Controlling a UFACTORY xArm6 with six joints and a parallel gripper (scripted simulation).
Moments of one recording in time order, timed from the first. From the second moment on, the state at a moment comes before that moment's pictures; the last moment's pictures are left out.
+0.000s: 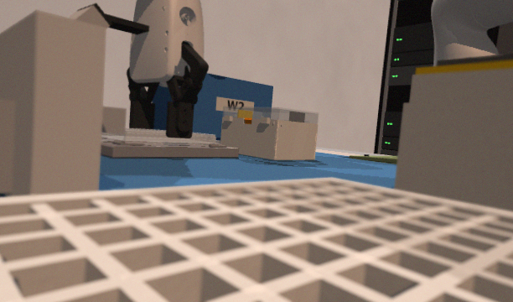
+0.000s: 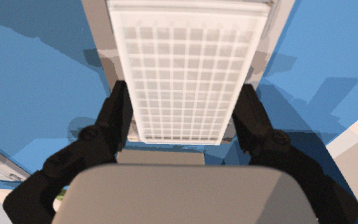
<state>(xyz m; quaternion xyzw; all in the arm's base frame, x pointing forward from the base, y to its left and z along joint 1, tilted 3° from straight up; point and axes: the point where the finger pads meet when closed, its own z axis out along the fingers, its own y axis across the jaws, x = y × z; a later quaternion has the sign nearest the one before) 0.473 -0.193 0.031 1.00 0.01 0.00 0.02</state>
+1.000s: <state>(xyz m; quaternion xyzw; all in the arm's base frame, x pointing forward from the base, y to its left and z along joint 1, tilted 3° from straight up) 0.473 -0.193 0.031 1.00 0.01 0.00 0.02</state>
